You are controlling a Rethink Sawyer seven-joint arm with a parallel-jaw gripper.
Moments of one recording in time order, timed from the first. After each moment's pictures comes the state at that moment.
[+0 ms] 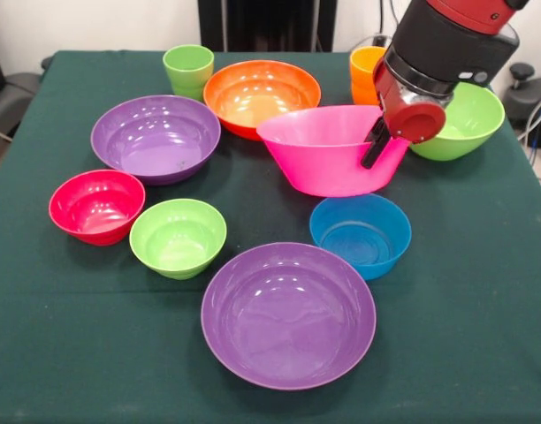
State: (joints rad) arm 0.41 -0.10 -0.79 1.31 0.80 0.68 2.86
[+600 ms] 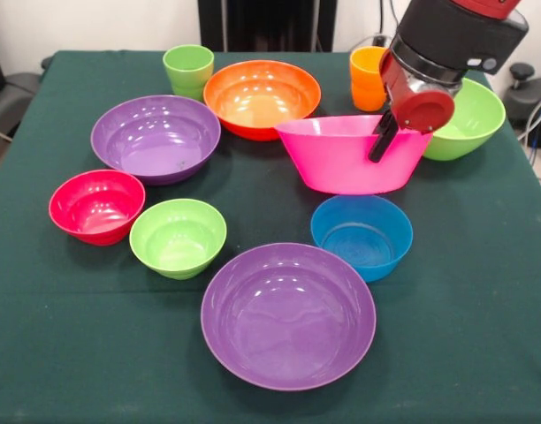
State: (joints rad) arm 0.42 -0.14 -0.78 1.34 0.80 0.67 2.86
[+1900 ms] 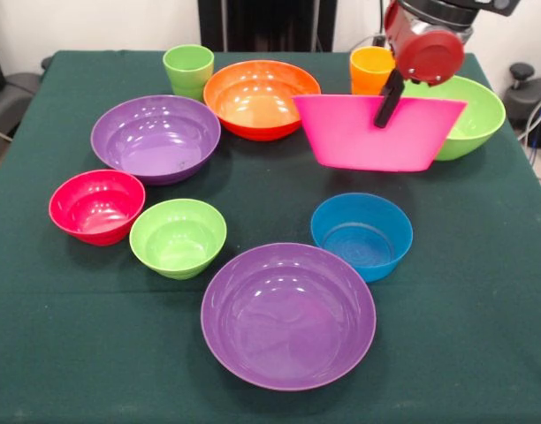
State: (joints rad) arm 0.40 -0.25 -0.77 1.38 0.79 0.67 2.86
